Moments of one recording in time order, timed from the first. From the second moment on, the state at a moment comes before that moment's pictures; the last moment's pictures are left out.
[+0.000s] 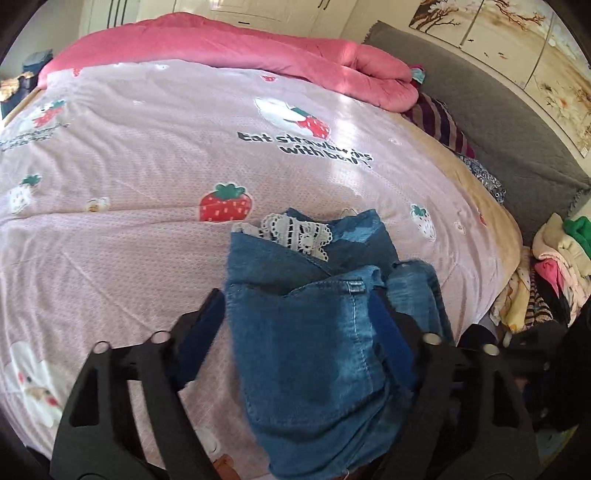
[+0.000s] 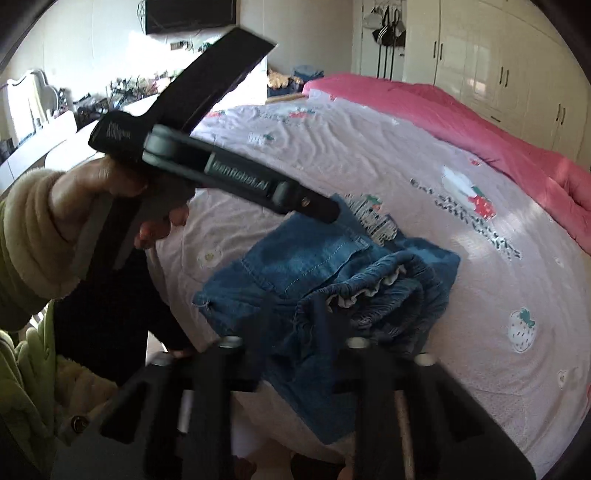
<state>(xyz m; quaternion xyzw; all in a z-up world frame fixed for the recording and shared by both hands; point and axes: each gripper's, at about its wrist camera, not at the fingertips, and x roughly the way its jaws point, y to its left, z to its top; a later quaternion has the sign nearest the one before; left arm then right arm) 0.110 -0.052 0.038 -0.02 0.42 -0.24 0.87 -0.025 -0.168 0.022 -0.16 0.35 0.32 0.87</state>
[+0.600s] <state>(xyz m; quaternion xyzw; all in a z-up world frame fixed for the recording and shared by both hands) 0.142 -0.068 0.011 0.00 0.45 -0.24 0.86 -0.071 -0.202 0.045 -0.13 0.30 0.34 0.88</state>
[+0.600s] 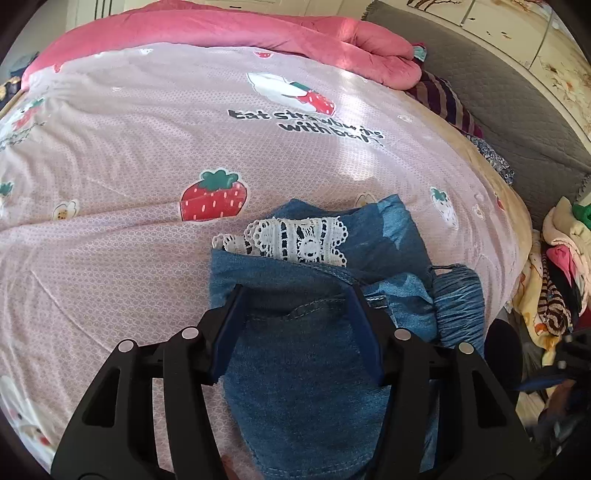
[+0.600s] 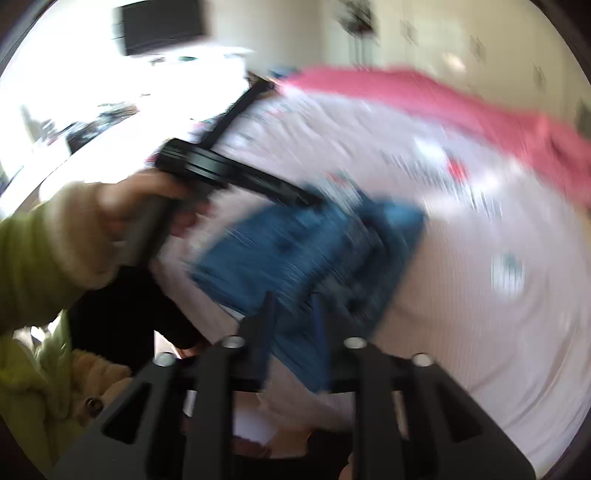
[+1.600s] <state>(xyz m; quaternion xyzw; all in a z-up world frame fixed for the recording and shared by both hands) 0.145 -0.070 0.006 -0.01 0.44 -0.25 0.86 -0.050 -0.136 -0.035 -0.22 0.36 0.39 0.82</state>
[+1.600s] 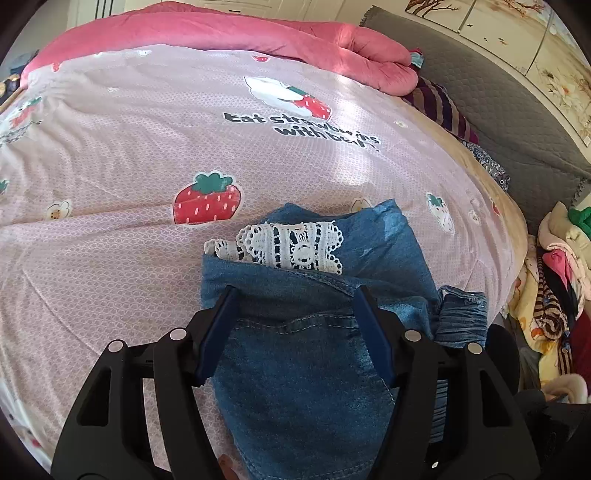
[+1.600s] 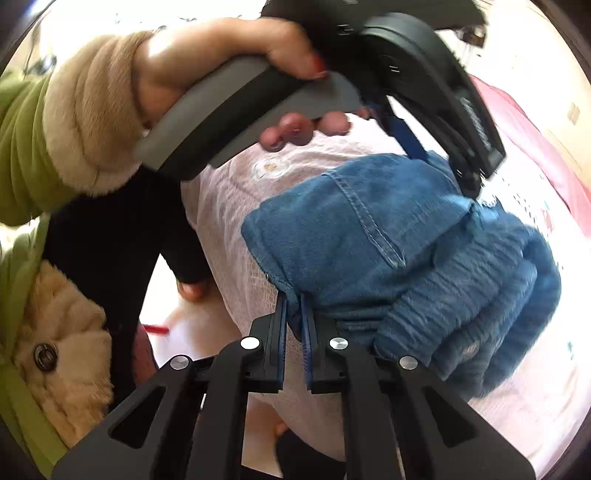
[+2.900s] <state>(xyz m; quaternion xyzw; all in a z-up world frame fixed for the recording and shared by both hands) 0.059 -0.055 0.070 0.01 0.33 -0.22 0.92 -0.065 -0.220 0.042 0.00 0.28 0.27 0.92</state>
